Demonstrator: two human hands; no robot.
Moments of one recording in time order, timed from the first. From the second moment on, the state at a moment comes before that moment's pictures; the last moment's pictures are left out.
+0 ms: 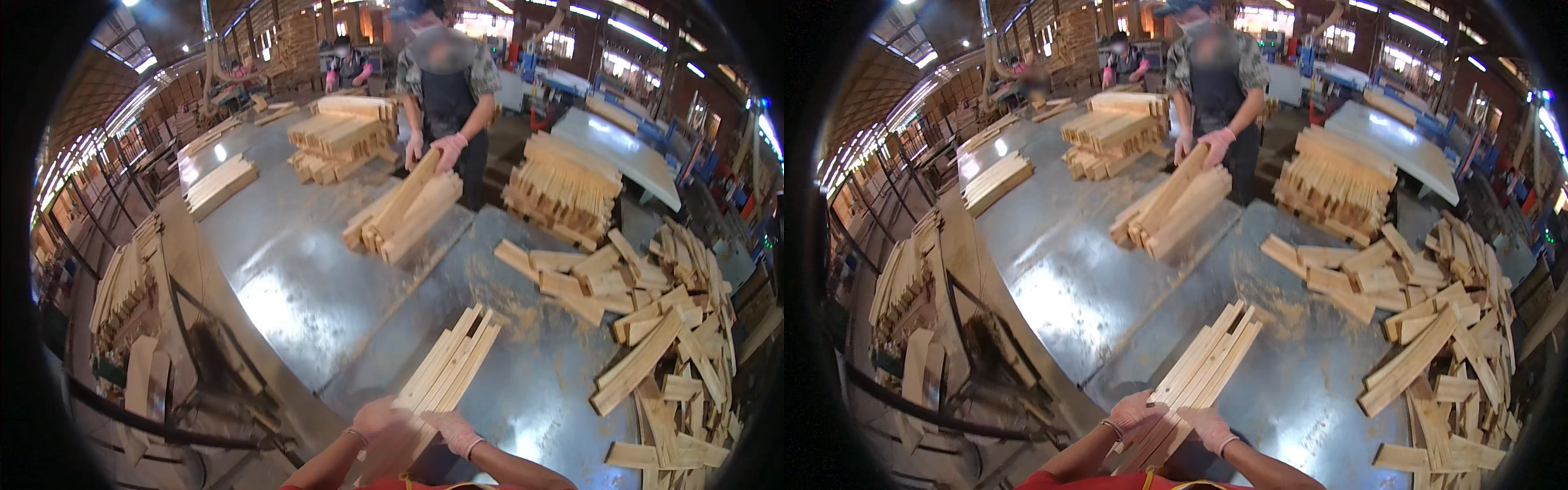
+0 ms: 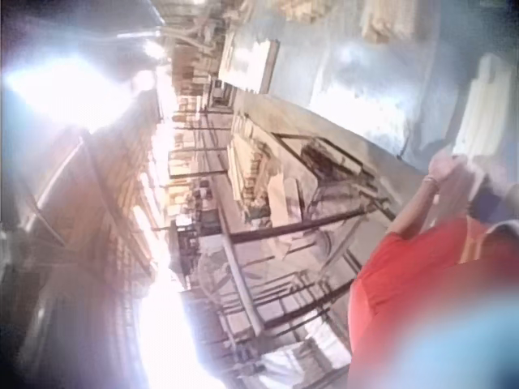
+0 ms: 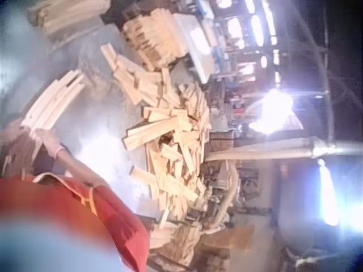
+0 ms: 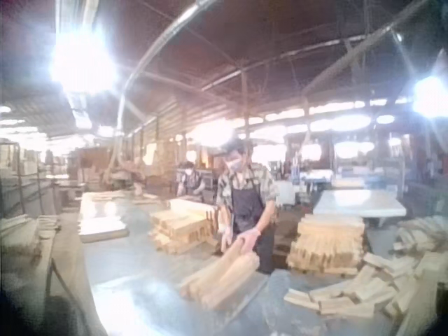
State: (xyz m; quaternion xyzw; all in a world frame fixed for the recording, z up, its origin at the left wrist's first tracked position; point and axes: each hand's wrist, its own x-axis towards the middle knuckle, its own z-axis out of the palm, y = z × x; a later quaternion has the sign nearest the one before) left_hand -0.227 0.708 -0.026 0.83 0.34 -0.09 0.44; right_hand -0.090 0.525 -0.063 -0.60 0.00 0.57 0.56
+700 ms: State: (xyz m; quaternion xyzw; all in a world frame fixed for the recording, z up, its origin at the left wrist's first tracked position) left_hand -0.164 1.004 -0.085 0.90 0.36 0.09 0.22; right_hand 0.060 0.607 -0.078 -0.95 -0.26 0.06 0.16
